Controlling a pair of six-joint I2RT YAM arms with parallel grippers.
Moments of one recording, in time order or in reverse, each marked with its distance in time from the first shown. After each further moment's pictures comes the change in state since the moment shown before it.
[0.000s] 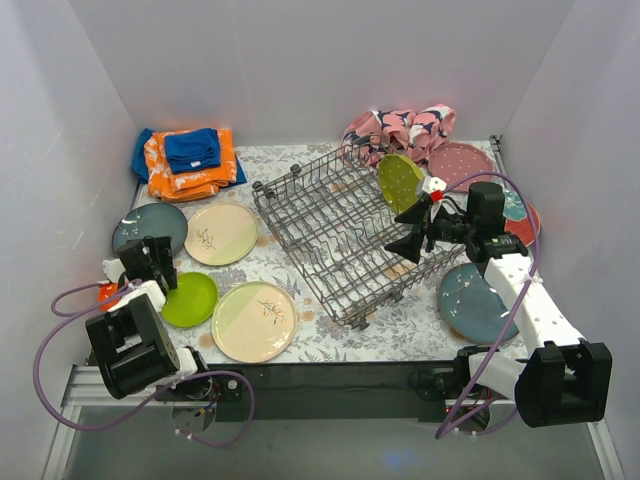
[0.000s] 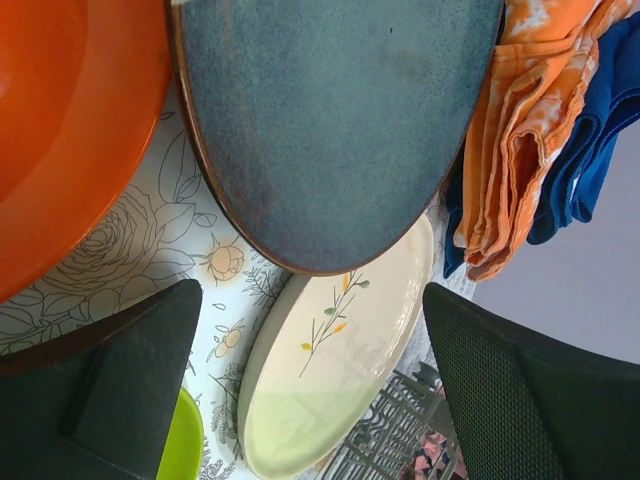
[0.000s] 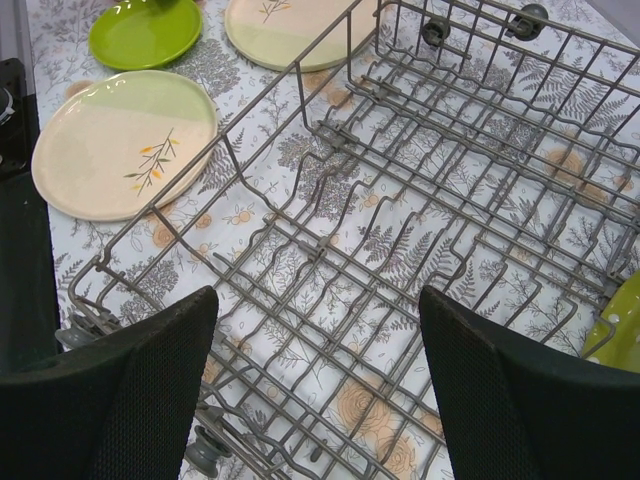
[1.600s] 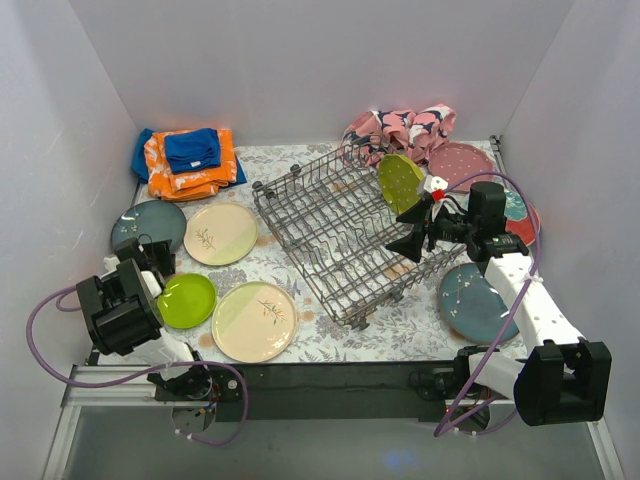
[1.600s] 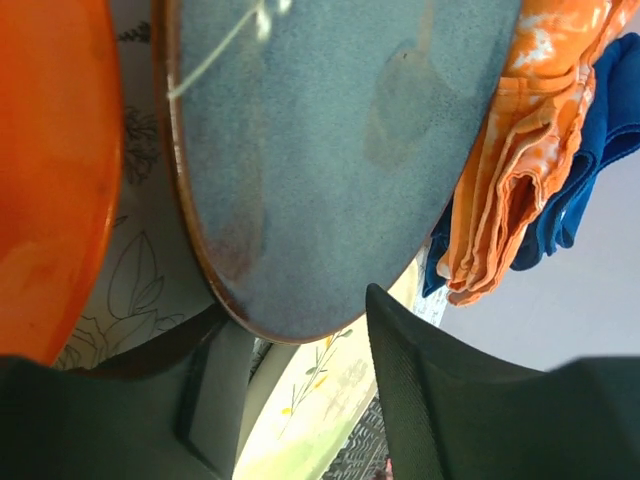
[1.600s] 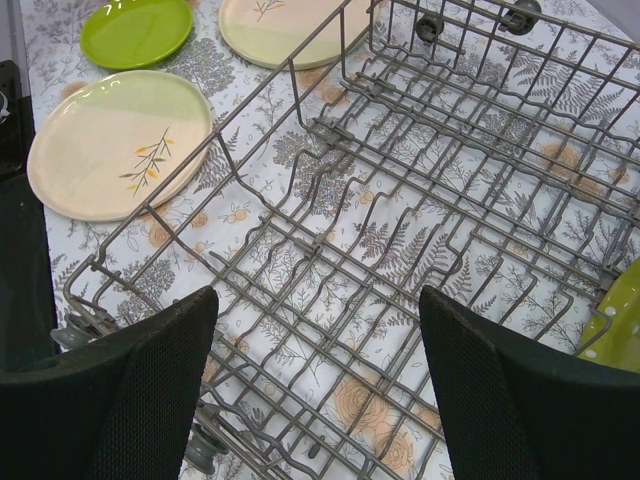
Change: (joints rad) left arm 0.041 0.268 0.049 0.248 0.098 -0.038; right arm -0.014 0.005 0.000 0.000 -0.002 0.001
